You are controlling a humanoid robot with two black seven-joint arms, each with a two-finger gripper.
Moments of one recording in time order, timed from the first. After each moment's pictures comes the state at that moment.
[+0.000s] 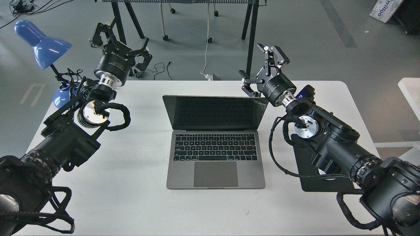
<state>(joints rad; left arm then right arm) -0.84 0.16 -0.82 -0.55 -0.11 -0.49 -0.38 0.85 -0.05 0.61 0.50 -0.17 0.49 0.34</state>
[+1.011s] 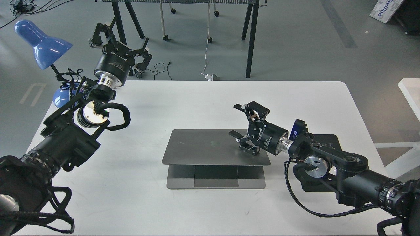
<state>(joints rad) -0.84 0.16 -0.82 -0.55 -0.11 -0.49 -0.38 0.73 -0.20 0.19 0.74 -0.22 0.49 0.34</state>
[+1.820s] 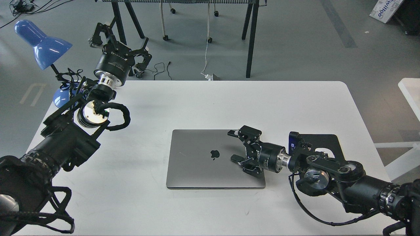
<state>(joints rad) -0.84 0.16 -0.82 -0.55 -0.11 -0.49 -0.38 0.72 -0.20 0.08 0.73 -0.32 0.49 0.34</state>
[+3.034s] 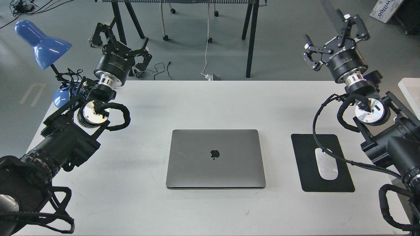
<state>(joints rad) -0.84 0.16 -0.82 -0.55 -0.11 -0.49 -0.38 0.75 -0.27 1.12 0.64 -0.15 0.46 0.22</state>
